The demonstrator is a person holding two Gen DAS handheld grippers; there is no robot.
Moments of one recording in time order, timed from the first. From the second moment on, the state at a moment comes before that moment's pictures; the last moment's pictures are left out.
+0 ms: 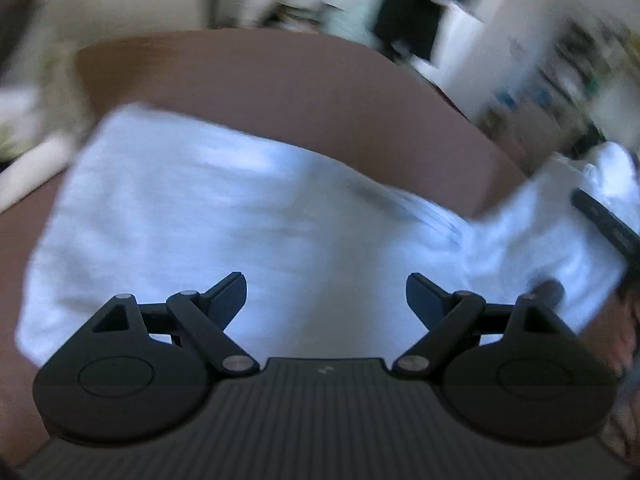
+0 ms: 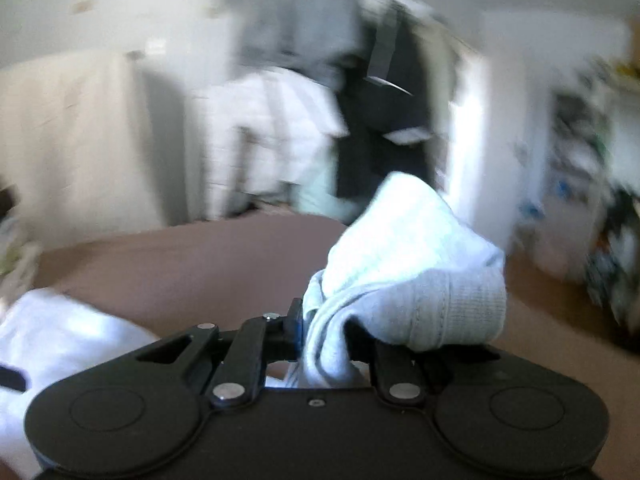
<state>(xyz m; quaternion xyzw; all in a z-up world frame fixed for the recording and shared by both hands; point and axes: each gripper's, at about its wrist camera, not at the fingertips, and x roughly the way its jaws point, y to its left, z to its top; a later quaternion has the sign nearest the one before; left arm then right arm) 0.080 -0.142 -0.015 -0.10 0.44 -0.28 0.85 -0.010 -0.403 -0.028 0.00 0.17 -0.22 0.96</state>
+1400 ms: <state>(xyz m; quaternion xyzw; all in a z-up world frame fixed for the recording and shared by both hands) 0.086 -0.162 -0.046 -0.11 0.46 -0.29 0.83 -0.018 -0.430 -0.159 0.42 0.28 0.02 0.86</state>
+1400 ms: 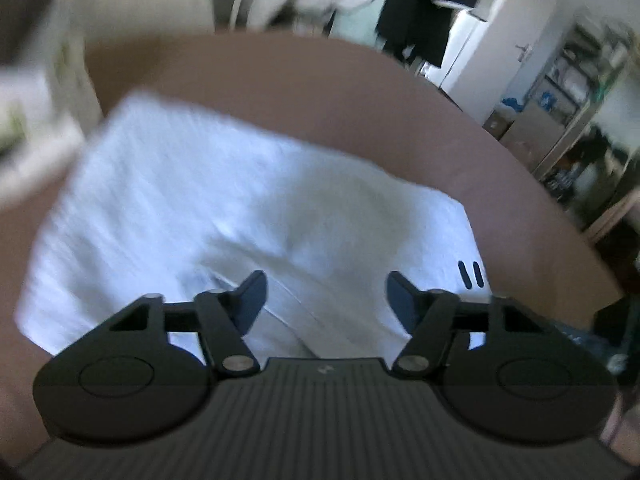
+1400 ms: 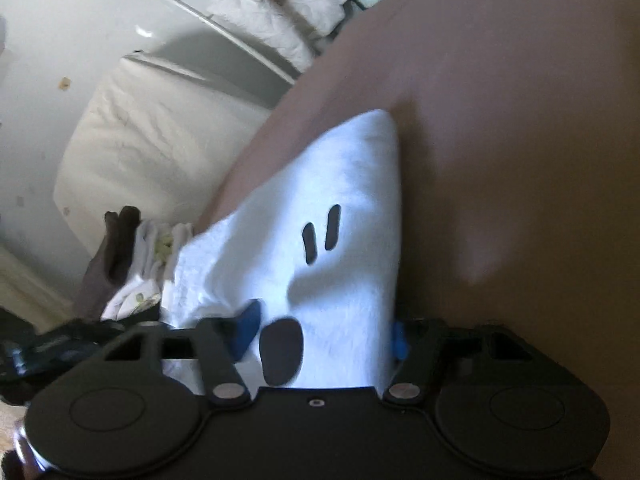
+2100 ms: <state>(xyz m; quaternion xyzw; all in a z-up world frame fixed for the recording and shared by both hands) 0.077 -0.197 -0.061 -0.16 0.54 -0.39 0.72 -0.078 -0.406 -0.011 0.27 0.21 -0.06 0.94</state>
